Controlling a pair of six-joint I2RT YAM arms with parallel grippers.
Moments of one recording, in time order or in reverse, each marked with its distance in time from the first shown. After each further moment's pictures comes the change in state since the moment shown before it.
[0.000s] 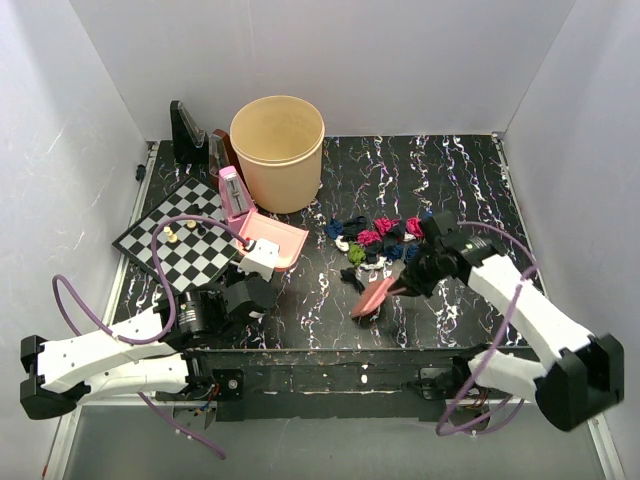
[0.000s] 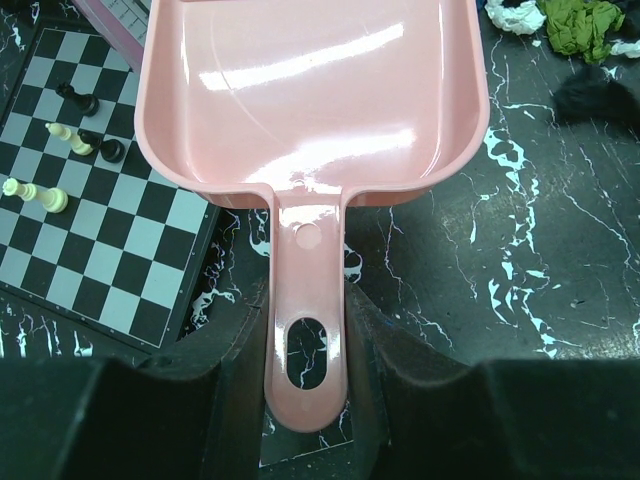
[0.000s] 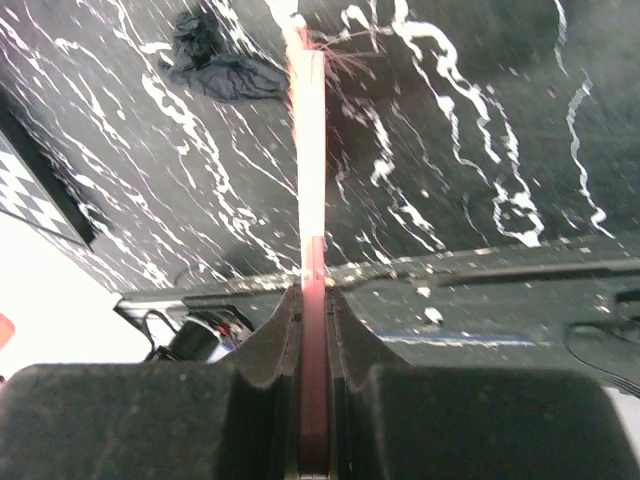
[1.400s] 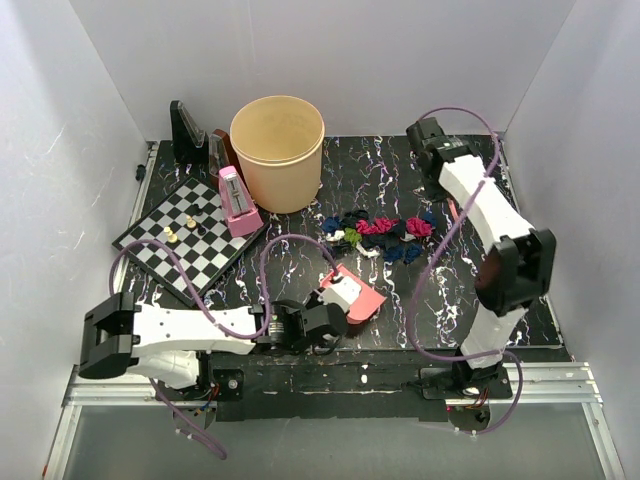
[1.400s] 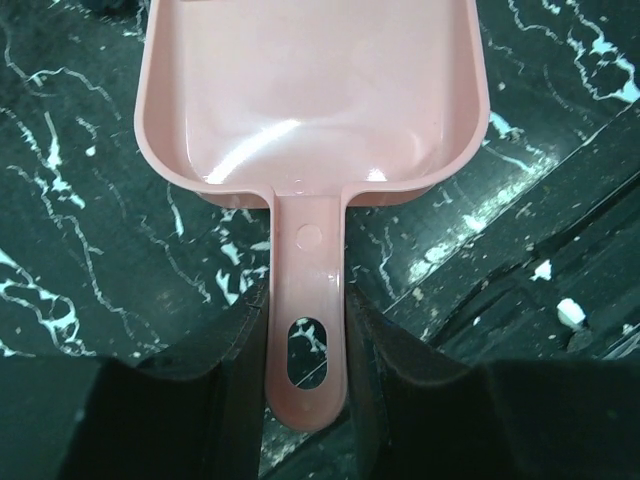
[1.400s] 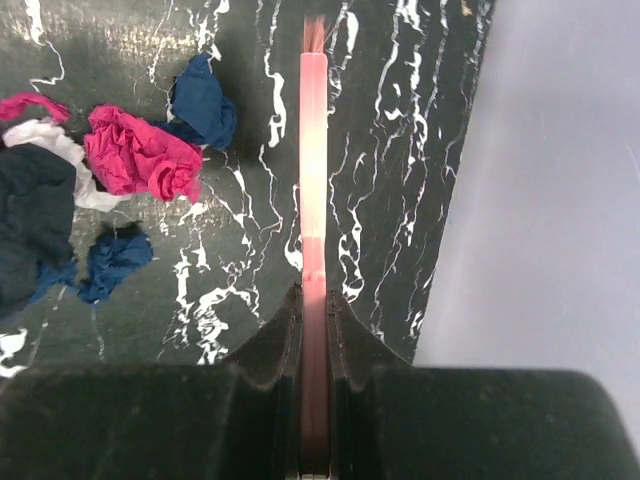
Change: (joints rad) left arm -0.174 0.458 -0.032 0.397 0.314 -0.042; right arm -0.144 0.693 0.850 -0.115 0.748 -1.132
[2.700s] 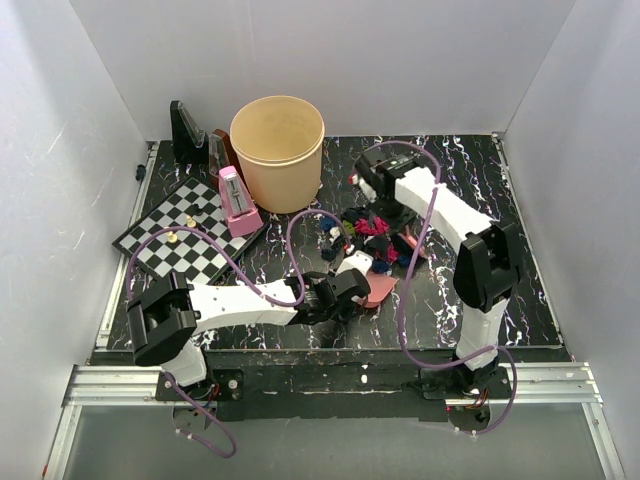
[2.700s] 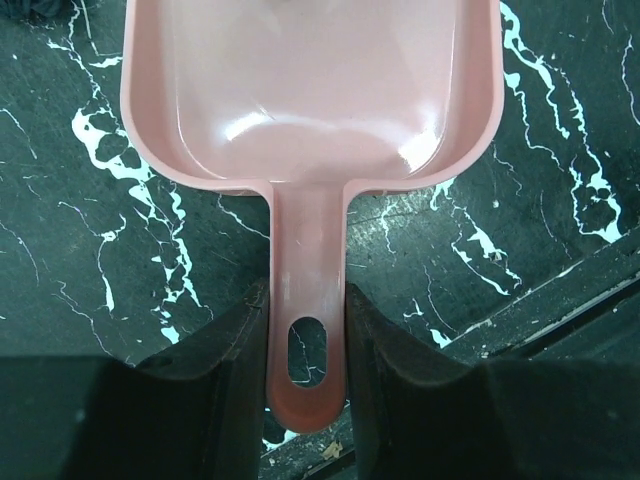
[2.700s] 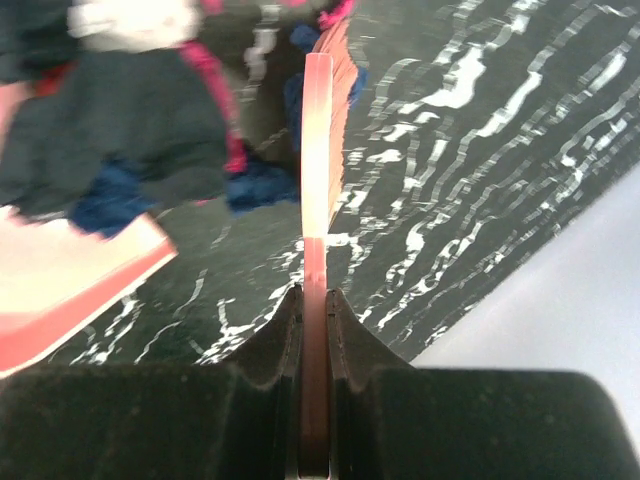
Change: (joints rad) left arm 0.180 0.304 0.186 0.060 0.196 -0.108; right arm 0.195 0.150 -0.009 -0.125 -0.182 -0.169
